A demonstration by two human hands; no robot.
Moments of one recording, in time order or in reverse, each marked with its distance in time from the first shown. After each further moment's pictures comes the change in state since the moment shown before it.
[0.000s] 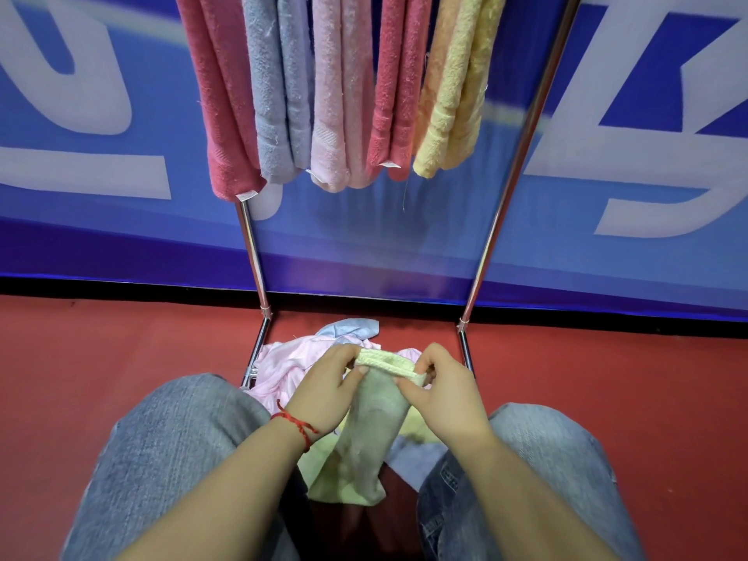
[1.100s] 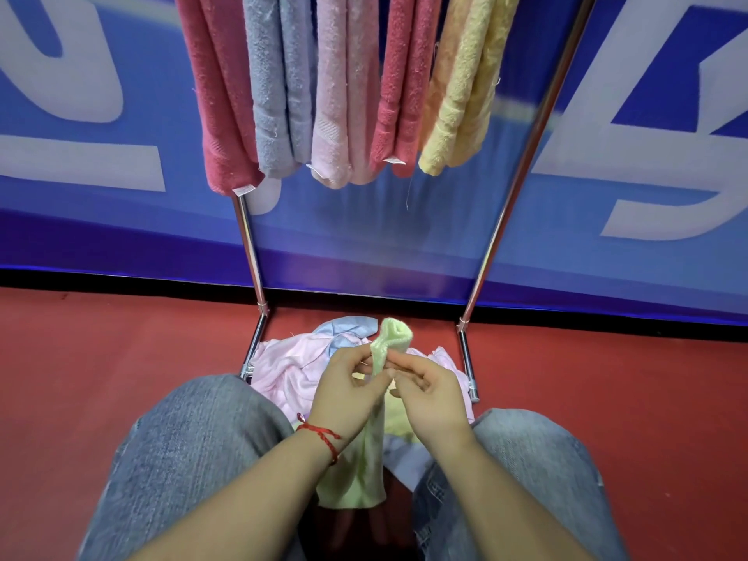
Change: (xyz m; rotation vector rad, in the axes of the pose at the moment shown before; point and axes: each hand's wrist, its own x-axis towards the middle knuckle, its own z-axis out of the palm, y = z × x) left_hand 0.007 0.015 0.027 -0.352 0.206 -0.152; right_hand 0.006 -0.012 0.027 0.556 -0.006 0.118
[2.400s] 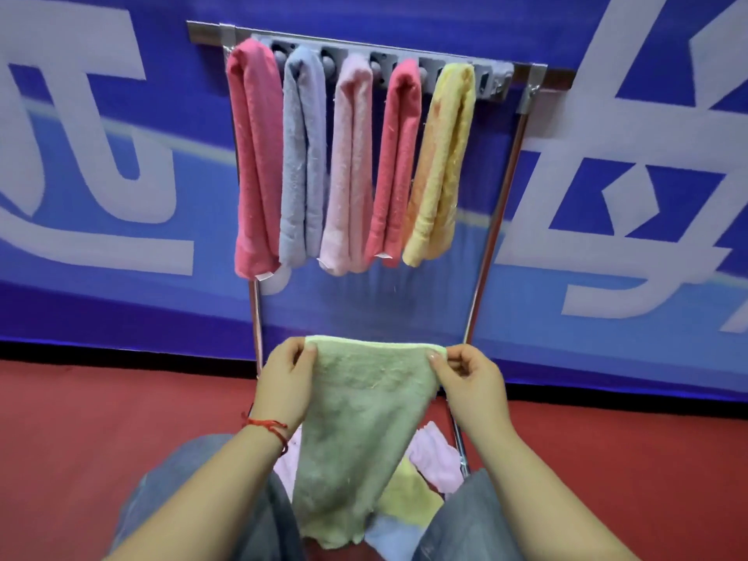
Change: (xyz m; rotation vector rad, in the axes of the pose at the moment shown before) left_hand 0.000 0.093 -0.077 0.186 0.334 0.167; right_hand -0.004 -0.098 -0.056 -0.144 0.239 -0.313
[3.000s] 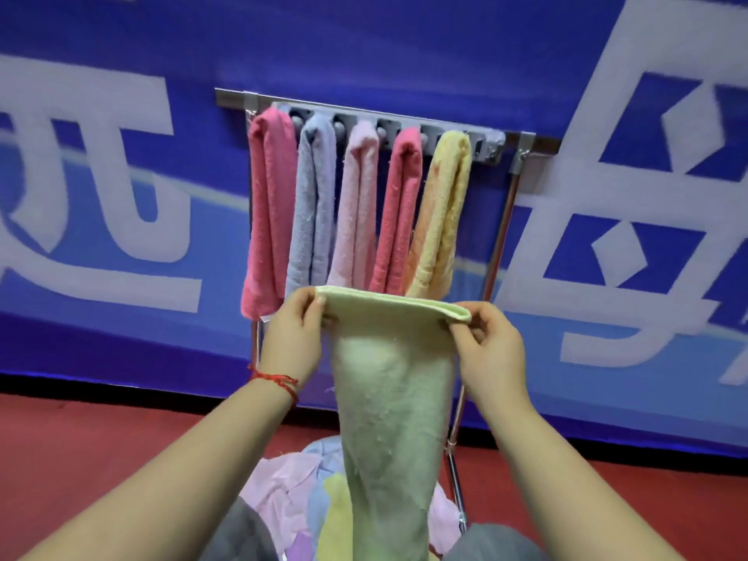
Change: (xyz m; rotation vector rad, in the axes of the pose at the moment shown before) left_hand 0.045 0.085 -0.020 -0.122 0.092 0.257; right_hand 0.035 -0.091 -0.013 -0.030 0.084 -0.269
